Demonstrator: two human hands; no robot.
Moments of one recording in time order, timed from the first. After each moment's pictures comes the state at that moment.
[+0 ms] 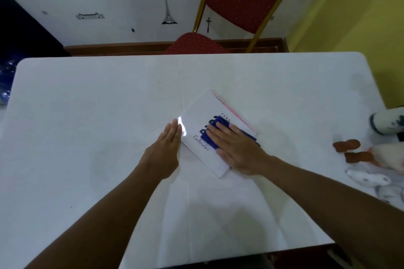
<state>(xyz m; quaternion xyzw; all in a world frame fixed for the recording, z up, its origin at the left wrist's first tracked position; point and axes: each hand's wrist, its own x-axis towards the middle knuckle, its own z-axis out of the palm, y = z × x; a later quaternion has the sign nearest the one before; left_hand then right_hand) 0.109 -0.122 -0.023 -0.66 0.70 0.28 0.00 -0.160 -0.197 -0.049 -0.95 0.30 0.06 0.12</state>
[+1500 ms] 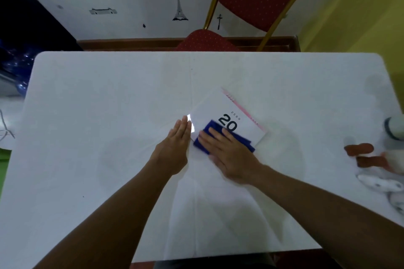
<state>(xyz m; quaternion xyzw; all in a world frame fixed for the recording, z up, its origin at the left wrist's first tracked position) 0.107 -0.120 -0.024 -0.66 0.69 0.28 -0.01 -0.122 -0.165 -0.051 -0.94 0.29 0.02 0.15</state>
